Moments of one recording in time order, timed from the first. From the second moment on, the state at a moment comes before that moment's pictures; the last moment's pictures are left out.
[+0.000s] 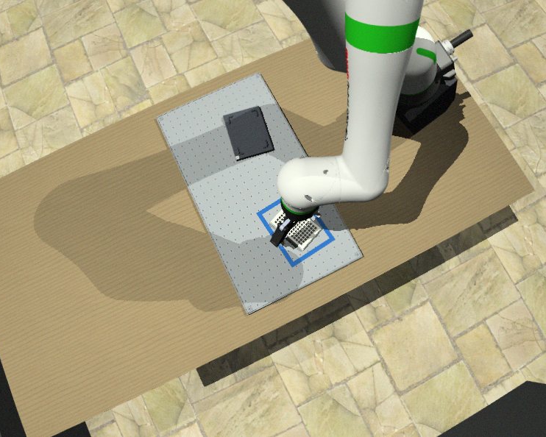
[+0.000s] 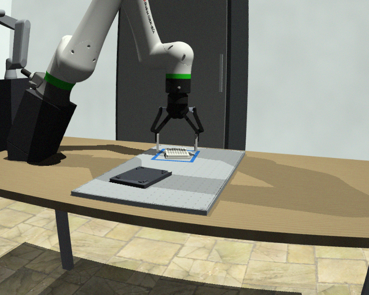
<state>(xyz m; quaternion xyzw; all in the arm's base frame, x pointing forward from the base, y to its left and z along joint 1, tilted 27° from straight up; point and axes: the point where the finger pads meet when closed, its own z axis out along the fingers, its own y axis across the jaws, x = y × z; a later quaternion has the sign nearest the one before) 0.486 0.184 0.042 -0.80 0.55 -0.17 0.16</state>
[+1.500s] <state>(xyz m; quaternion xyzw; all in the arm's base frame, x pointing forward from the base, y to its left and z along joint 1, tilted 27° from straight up) 0.458 0.179 0.096 -0.80 0.55 -0.17 0.16</state>
